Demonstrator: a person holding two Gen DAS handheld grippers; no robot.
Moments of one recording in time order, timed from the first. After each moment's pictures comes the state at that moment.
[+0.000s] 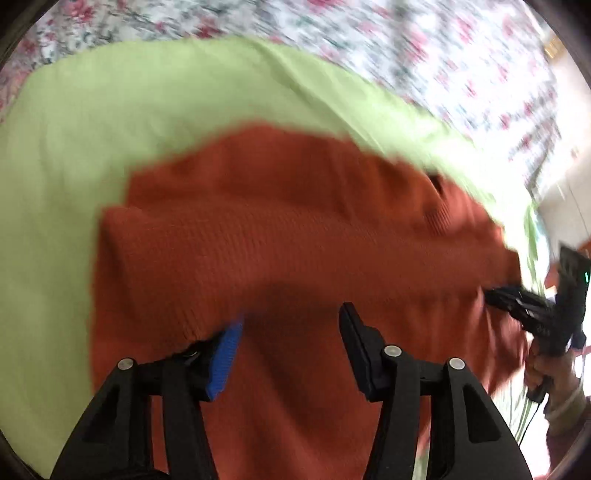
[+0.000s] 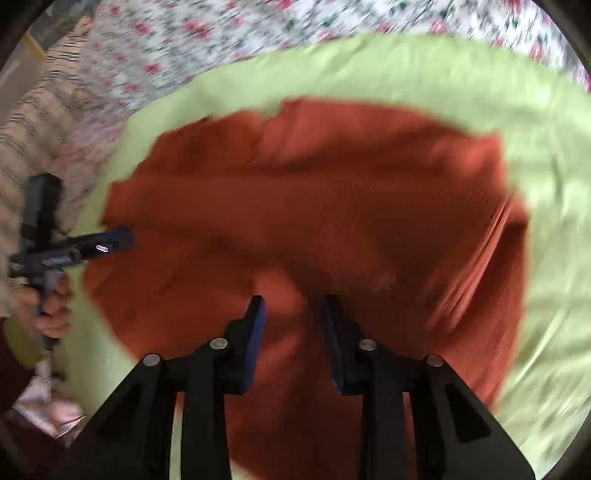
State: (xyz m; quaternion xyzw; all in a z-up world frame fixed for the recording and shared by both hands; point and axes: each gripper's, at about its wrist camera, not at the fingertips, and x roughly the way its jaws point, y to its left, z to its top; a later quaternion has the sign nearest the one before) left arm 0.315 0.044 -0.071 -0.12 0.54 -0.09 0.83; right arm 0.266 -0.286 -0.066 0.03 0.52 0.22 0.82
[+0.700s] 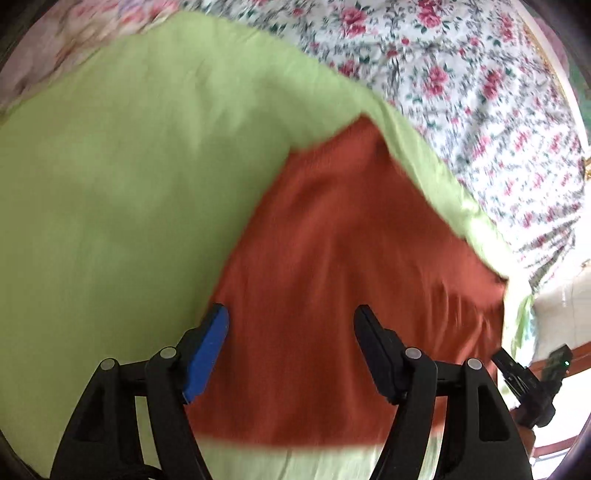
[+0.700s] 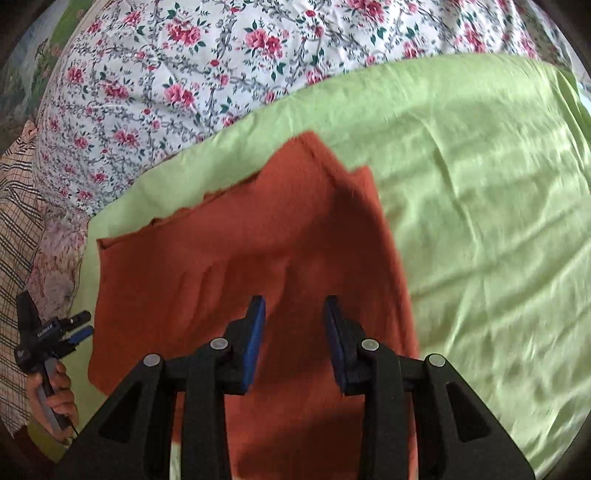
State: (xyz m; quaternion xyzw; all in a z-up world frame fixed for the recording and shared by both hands) left arm 0.201 0.126 -0.066 -0.27 0.51 0.00 0.82; right arm 0.234 -0.341 -0.050 0.17 0.47 0.10 0.86
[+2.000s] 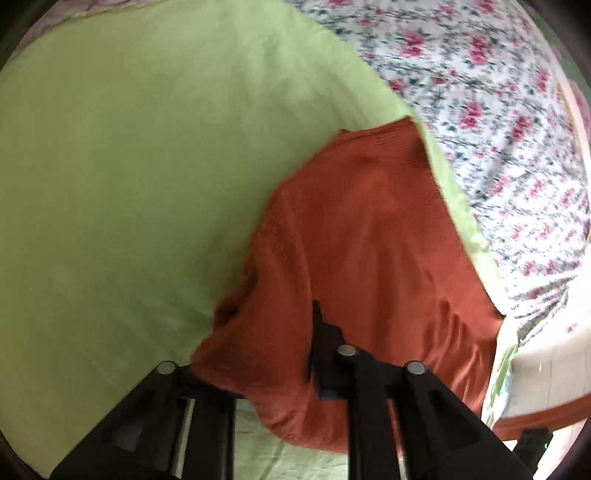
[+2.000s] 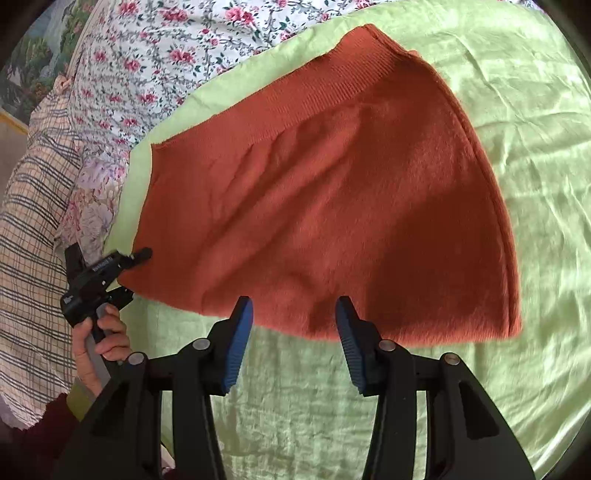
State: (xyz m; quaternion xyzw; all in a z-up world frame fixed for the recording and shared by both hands) left arm 0.169 0.119 -0.096 -0.36 0.46 0.06 0.81; right arm 0.157 -0.300 -0.055 0.18 0.55 0.18 0.80
